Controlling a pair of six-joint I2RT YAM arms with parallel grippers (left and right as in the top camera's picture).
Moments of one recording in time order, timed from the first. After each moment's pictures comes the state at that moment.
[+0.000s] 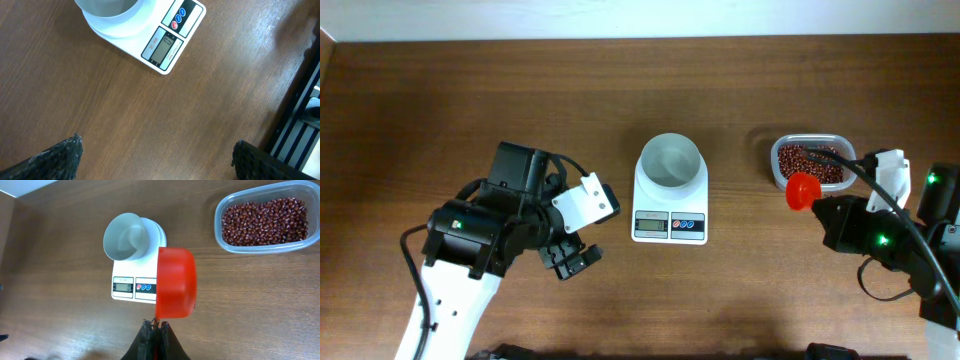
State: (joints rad) left arm -0.27 1.16 1.25 -1.25 0.30 0.77; right arm -0.17 0.97 1.27 -1.24 -0.47 0.09
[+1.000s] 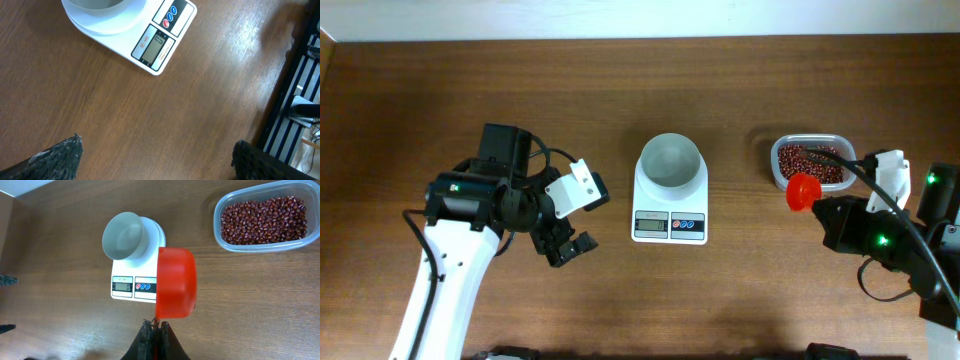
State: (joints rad) left arm -0.13 1.29 1.25 -1.27 0.46 0.91; right arm -0.17 0.97 1.27 -1.24 -0.47 0.09
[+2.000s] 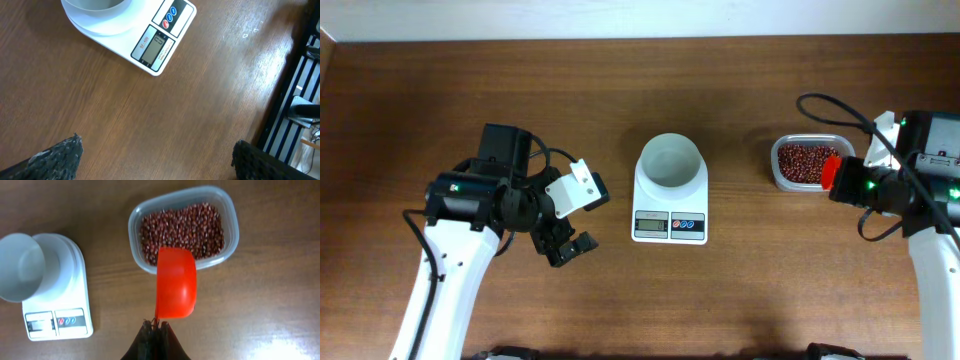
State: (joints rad) left arm -0.13 1.29 1.25 -1.27 0.46 0.91; right arm -0.17 1.25 1.27 -1.07 -0.15 0.11
